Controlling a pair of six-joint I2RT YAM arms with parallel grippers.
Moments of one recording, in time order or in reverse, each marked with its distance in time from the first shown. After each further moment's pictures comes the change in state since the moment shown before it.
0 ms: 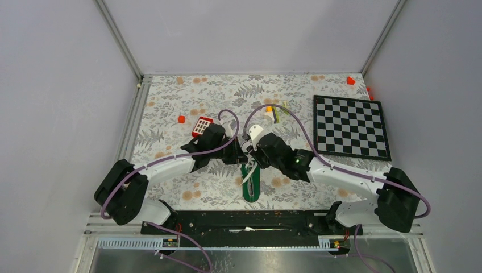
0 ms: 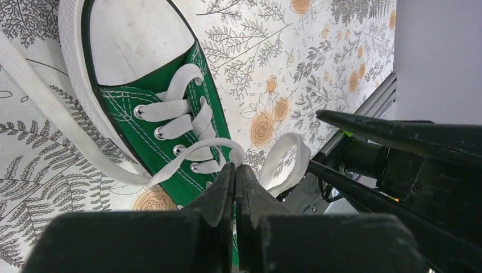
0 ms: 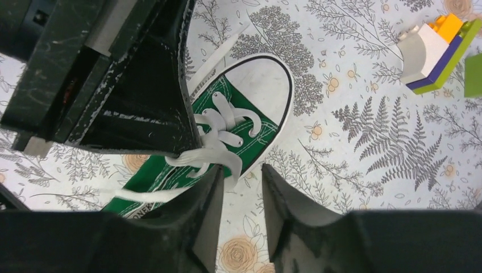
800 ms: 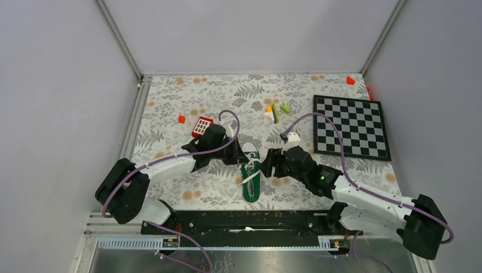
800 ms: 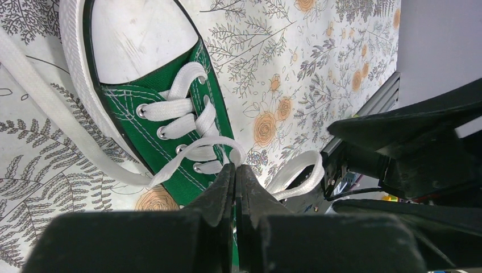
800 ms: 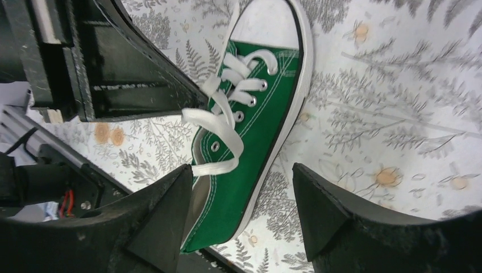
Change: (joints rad) left arm 0.000 0.016 0.000 -0.002 0.000 0.000; right arm -0.068 -0.312 -0.285 0.070 -0.052 0.639
